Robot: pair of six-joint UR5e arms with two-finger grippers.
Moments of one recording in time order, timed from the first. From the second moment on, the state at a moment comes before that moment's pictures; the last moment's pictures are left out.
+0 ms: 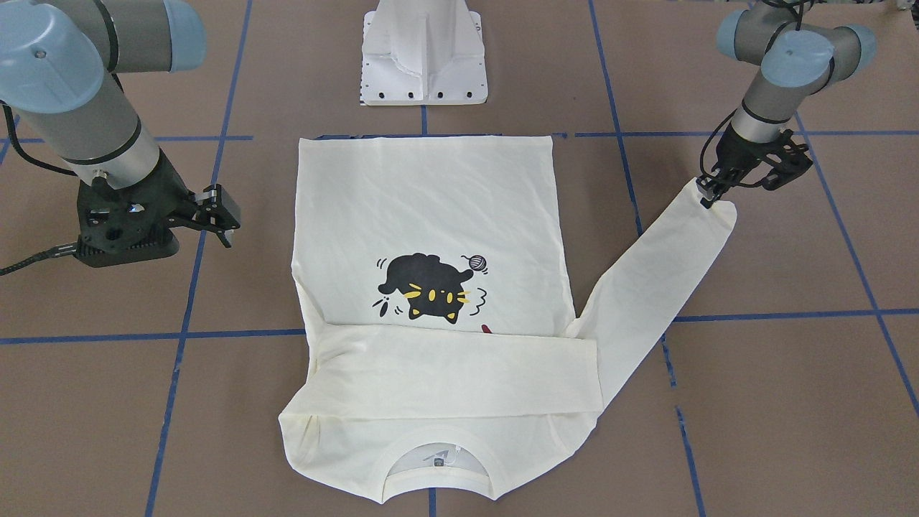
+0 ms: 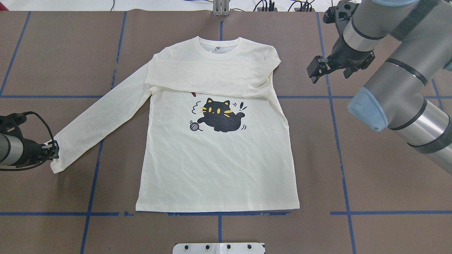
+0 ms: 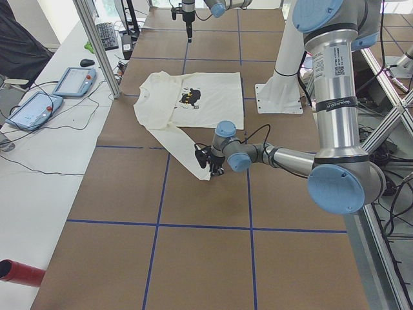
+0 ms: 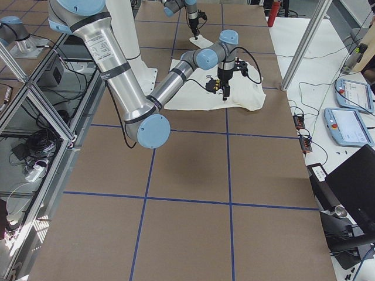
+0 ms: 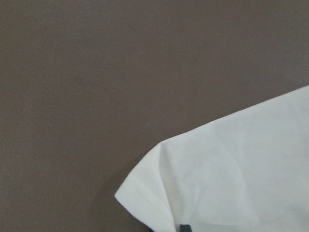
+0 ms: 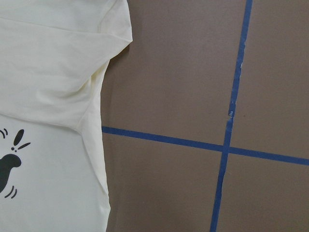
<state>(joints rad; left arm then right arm) -0.66 -1.38 -1.84 -2.24 -1.85 -1.56 0.93 -1.05 1.85 -1.82 2.11 0.67</state>
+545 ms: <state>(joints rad) -0.66 -1.52 -1.92 -2.01 -1.85 -1.55 0.94 -1.09 1.88 -1.82 2.12 0.67</state>
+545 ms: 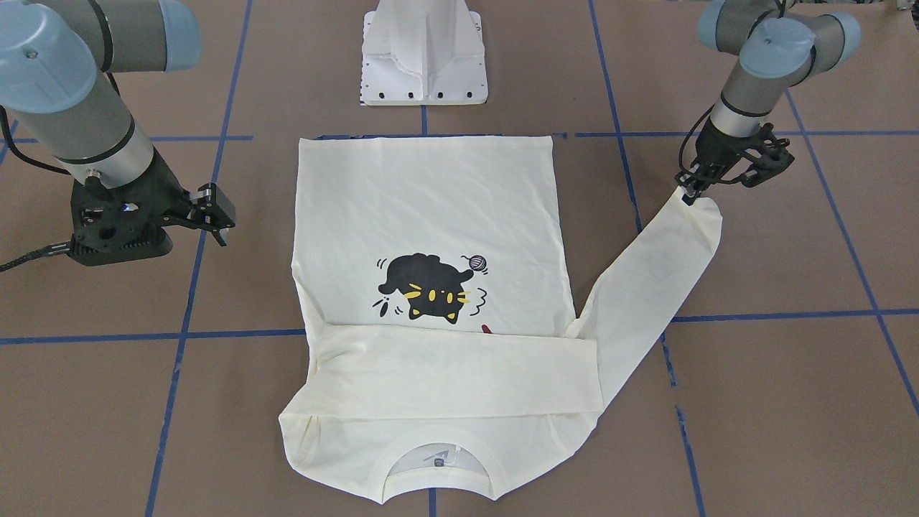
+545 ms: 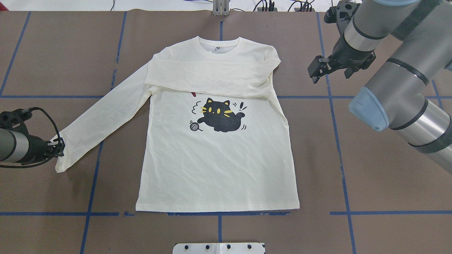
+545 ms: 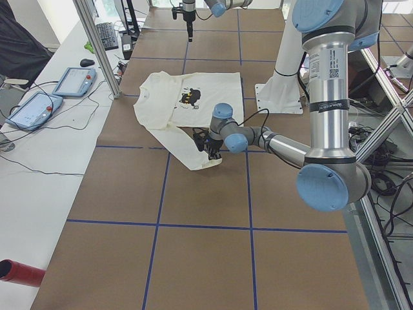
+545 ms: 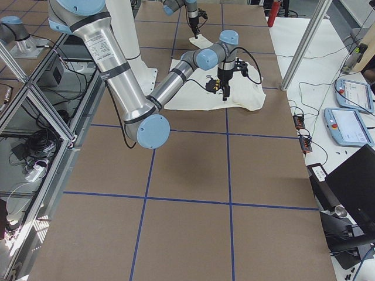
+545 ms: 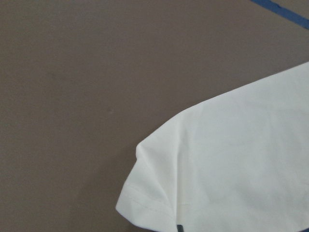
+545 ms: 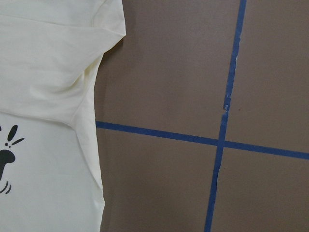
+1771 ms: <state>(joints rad) -0.84 -2.50 -1.42 -1.79 -1.94 -1.55 0.99 -1.53 2.05 -1.66 2.15 0.64</state>
